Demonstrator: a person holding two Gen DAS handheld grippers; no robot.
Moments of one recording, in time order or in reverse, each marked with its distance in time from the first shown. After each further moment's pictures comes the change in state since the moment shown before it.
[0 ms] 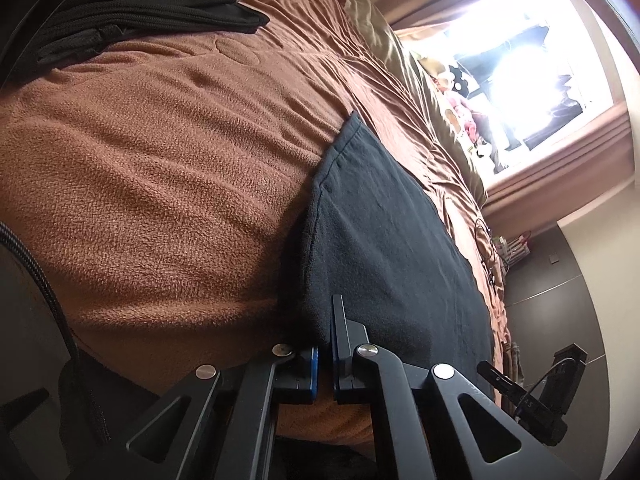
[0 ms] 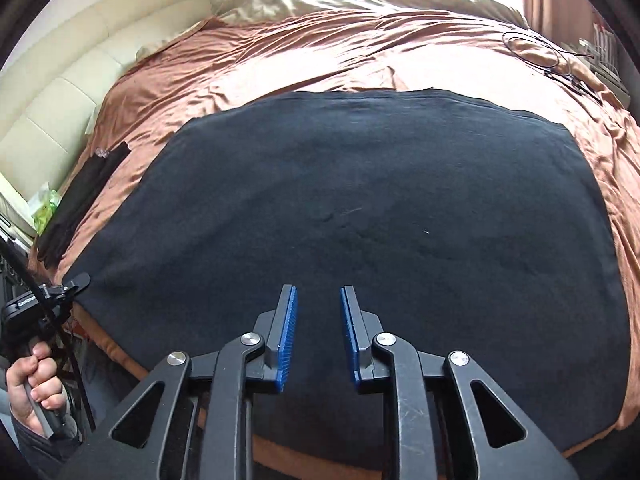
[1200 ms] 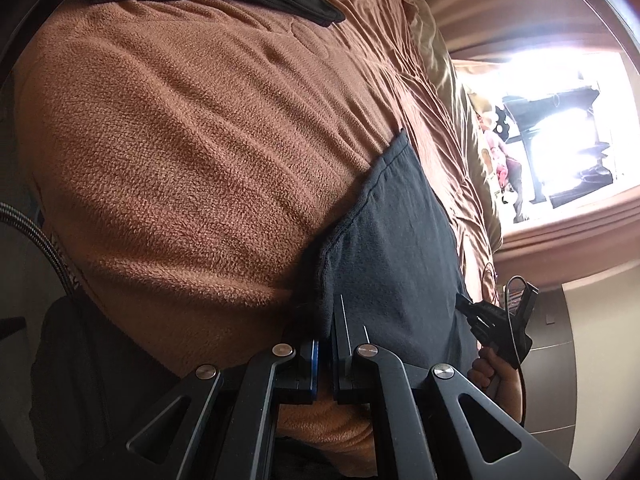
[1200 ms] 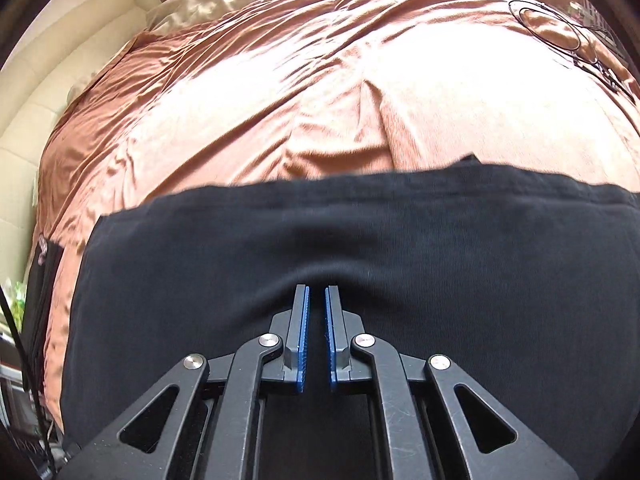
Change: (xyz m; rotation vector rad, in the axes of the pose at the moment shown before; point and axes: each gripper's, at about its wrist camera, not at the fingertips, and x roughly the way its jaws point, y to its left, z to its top) left arm -0.010 0.017 -0.015 -0.250 -0.019 0.039; right arm 0.159 -0.045 0.158 0.193 0.056 -0.032
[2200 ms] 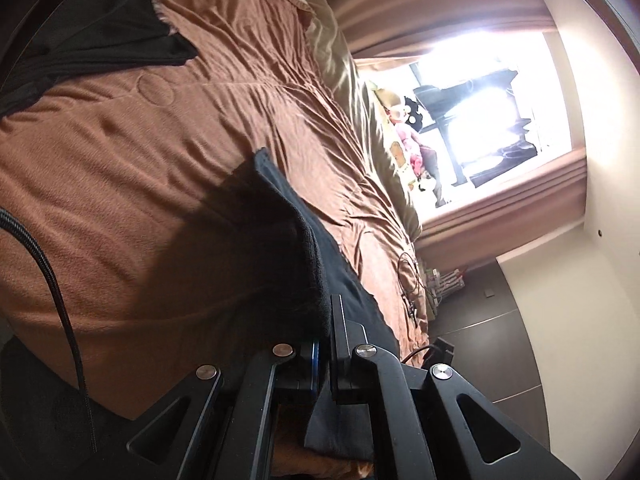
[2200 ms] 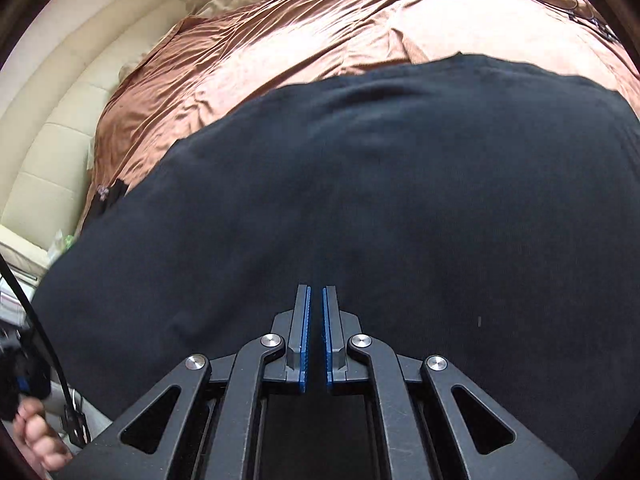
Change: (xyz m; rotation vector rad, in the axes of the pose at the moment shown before) left arm -0.030 -0.108 0.015 0.160 -0.022 -0.279; right arm -0.071 -0.007 -0.108 -0.020 0.082 0.173
